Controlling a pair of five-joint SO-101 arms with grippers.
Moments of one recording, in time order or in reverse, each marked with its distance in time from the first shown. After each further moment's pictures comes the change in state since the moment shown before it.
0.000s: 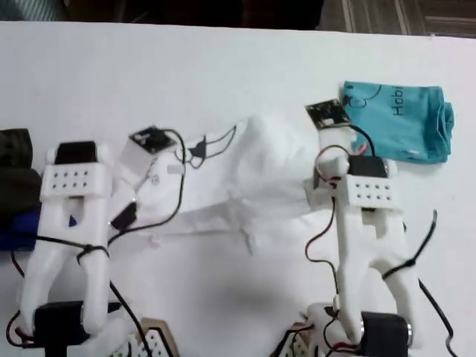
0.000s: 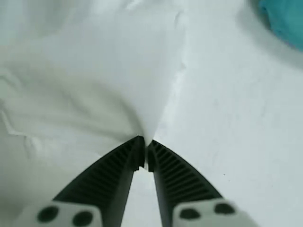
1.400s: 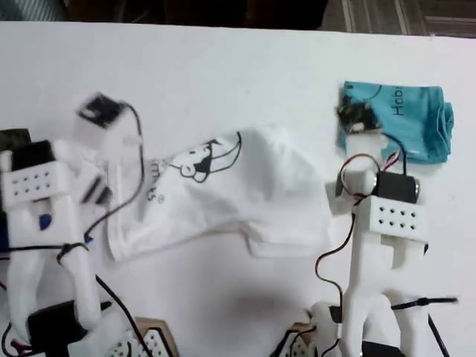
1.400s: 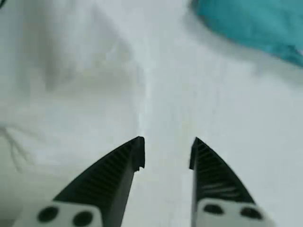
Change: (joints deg) left arm -12.5 -0.1 -9.3 -13.3 0.0; right arm 5.5 -10.0 -2.5 2.5 -0.3
